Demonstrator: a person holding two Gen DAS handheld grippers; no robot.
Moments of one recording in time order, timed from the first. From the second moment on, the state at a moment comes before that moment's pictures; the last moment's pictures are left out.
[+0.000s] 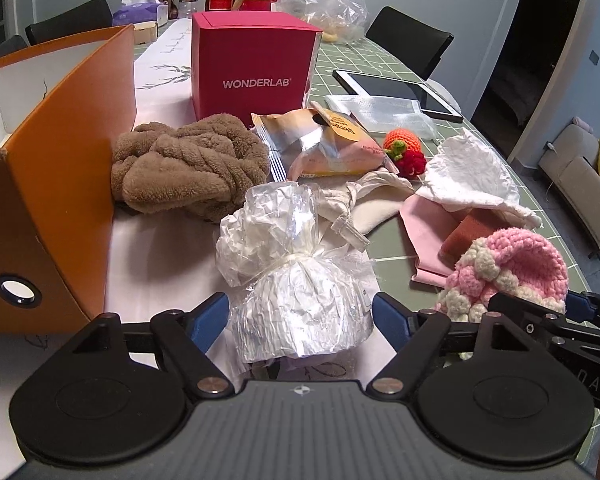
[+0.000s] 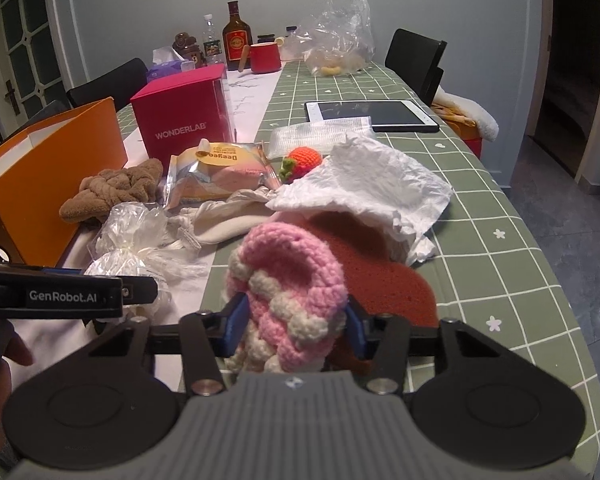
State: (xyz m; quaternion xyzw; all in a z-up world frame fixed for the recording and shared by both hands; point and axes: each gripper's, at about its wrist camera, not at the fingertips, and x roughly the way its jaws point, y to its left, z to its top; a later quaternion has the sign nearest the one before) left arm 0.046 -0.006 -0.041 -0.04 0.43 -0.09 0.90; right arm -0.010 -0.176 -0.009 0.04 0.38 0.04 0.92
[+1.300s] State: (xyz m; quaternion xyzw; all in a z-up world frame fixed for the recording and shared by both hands) left arm 0.001 0.076 0.125 -0.02 0.31 -0.16 0.94; right arm -0.036 -0.140 0.098 0.01 0.27 0.11 0.96
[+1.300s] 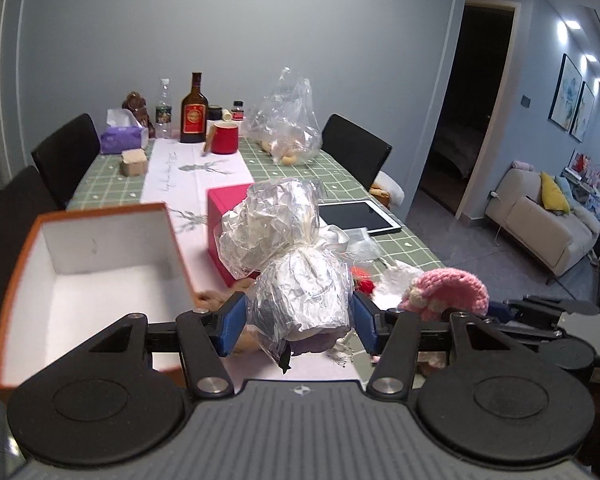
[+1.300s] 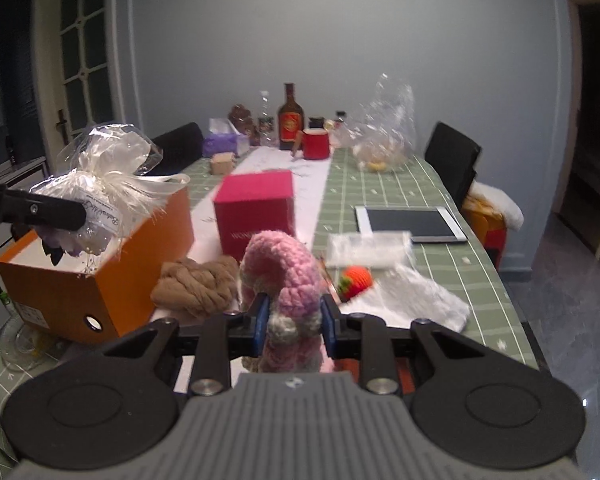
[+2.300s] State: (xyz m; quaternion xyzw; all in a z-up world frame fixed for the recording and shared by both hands) left arm 0.071 0.213 0.079 0.03 0.42 -0.09 0.90; right arm 0.093 0.090 0.131 -0.06 0.35 0.29 0.89
